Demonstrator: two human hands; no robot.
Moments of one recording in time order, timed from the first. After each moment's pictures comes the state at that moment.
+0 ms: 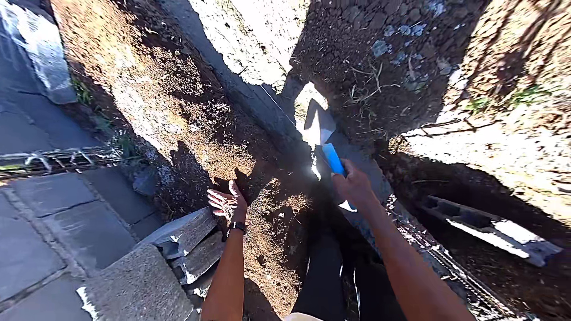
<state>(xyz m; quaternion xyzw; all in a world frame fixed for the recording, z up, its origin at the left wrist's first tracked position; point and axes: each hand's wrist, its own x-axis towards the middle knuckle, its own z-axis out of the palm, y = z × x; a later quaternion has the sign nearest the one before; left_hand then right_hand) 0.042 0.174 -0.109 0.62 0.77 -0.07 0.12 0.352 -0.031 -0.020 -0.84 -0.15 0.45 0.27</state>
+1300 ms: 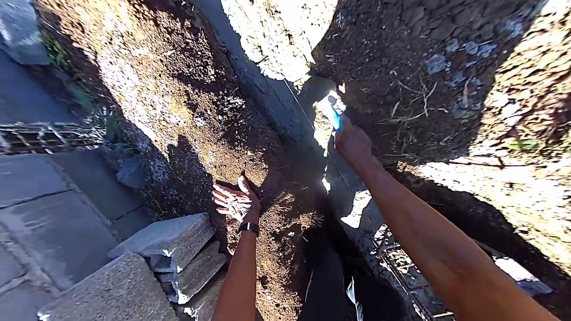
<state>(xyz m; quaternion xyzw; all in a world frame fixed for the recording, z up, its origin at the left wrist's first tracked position) 0.078 0.207 -0.143 0.58 0.80 -0.08 0.07 0.423 0.148 -0.133 -0.91 -0.27 0.32 -0.03</state>
